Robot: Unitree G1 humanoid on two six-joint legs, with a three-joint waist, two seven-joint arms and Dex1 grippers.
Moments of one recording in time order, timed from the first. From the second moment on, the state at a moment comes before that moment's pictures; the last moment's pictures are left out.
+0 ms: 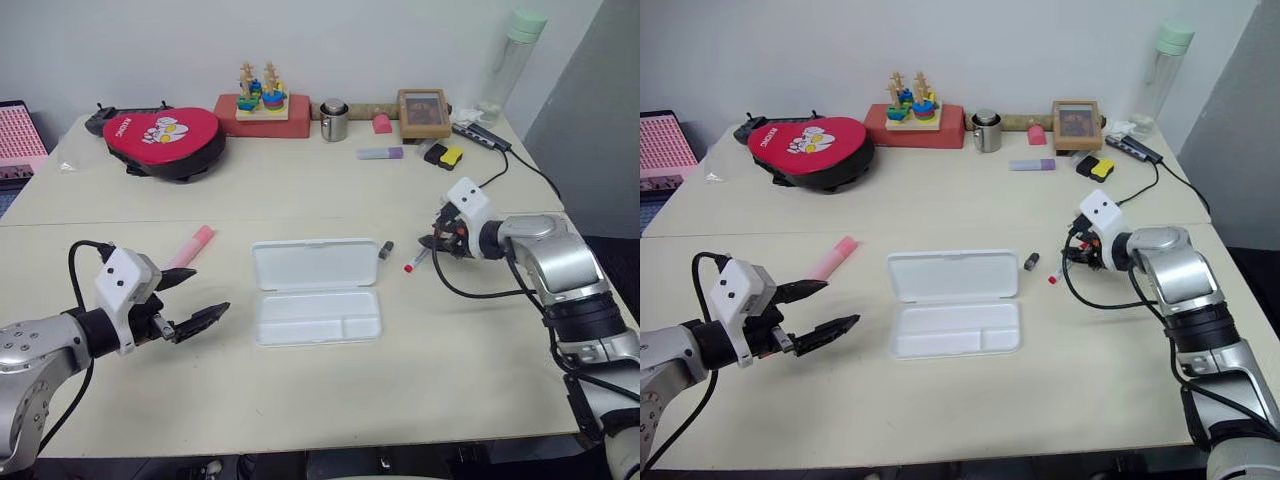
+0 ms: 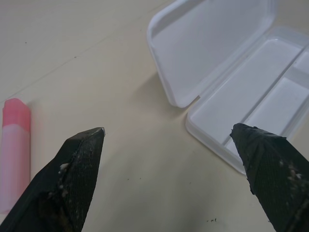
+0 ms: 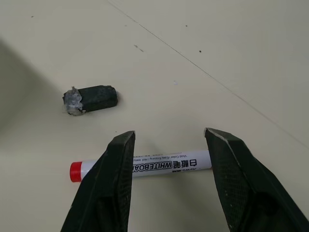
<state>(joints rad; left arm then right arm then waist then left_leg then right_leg) 0.15 0.87 0.43 -0.43 -0.53 0.58 -0.87 -0.73 -0.58 0.12 0.12 0.11 0.93 0.72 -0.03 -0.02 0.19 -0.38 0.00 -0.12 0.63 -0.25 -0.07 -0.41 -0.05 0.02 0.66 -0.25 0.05</state>
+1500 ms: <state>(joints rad) 0.16 0.83 0.40 -0.44 -0.52 0.58 -0.83 -0.87 -0.39 -0.04 0.42 0.18 1.07 0.44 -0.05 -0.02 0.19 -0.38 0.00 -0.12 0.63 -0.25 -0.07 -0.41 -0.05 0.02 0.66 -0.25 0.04</state>
